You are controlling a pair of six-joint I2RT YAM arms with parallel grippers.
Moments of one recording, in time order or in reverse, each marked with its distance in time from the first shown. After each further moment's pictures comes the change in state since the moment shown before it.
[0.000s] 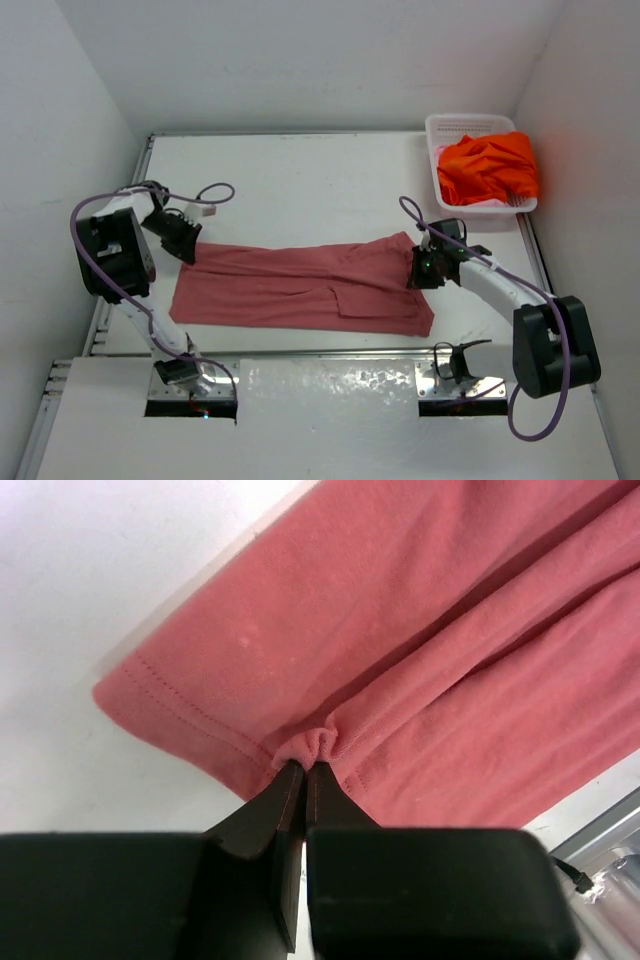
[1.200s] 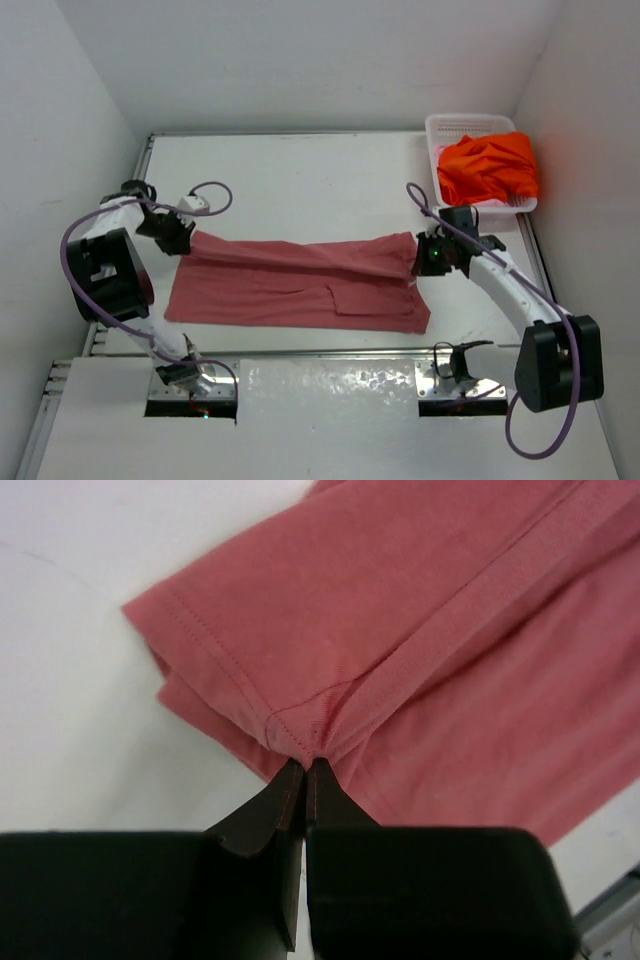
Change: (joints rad) left arm 0.045 -0.182 -0.090 0.110 0.110 0.161; right arm -0.047 -0.063 0.152 -0.135 -0.039 -0.108
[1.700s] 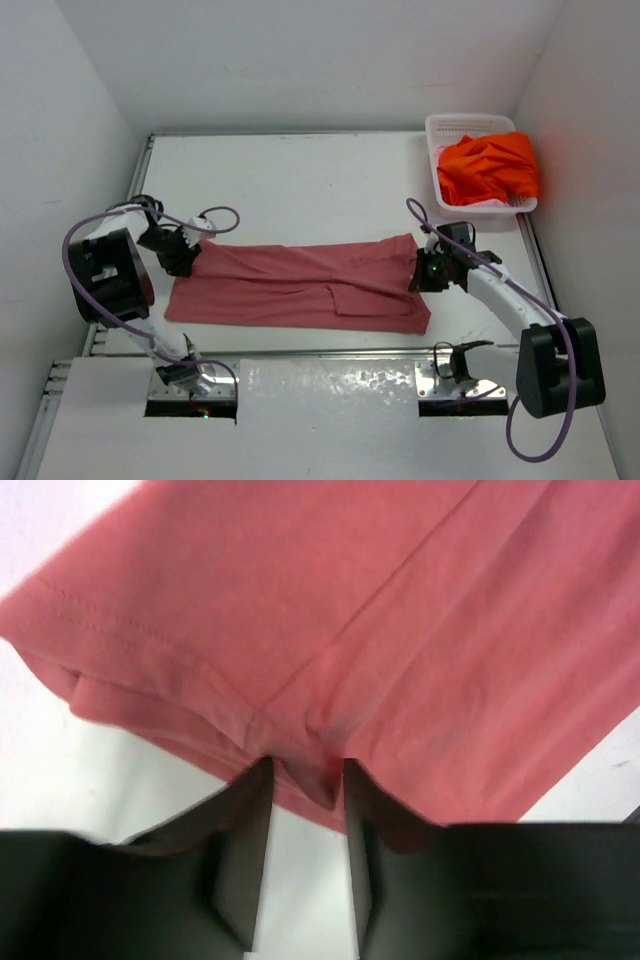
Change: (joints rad) left arm -0.002 -0.003 -0.095 -0.080 -0.076 0.209; right arm 0.005 -0.039 -0.174 0.069 -0.044 0.062
